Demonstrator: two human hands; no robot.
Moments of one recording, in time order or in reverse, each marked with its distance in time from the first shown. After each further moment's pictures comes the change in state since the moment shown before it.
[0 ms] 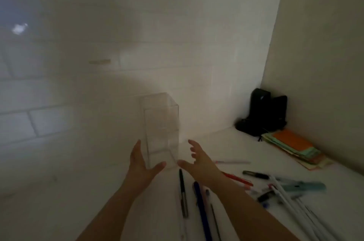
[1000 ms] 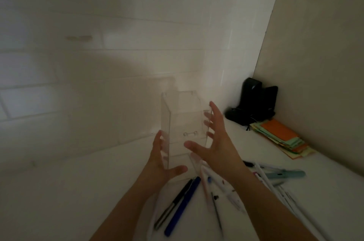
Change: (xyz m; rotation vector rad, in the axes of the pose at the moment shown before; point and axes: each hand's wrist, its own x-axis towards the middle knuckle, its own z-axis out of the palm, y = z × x) left_hand -0.034 0.027 0.055 -0.224 -0.311 0.076; right_hand -0.051 -0.030 -0.058 -0.109 0.203 -0.317
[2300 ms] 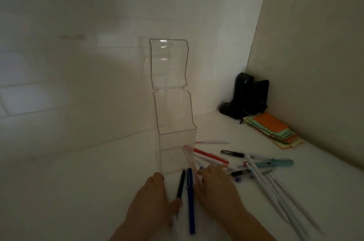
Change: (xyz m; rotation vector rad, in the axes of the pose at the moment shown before) left_hand -0.080 0.028 0.028 0.787 -0.081 -0.268; right_hand -0.078 0.038 0.014 -0.777 -0.249 0.269
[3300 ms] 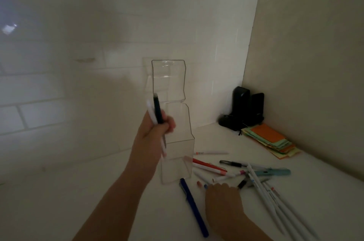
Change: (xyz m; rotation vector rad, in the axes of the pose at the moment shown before) left_hand -0.005 0.068 -0.109 -1.171 0.383 0.459; right_hand -0.009 0.004 -0.011 -0.486 -0.202 0.025
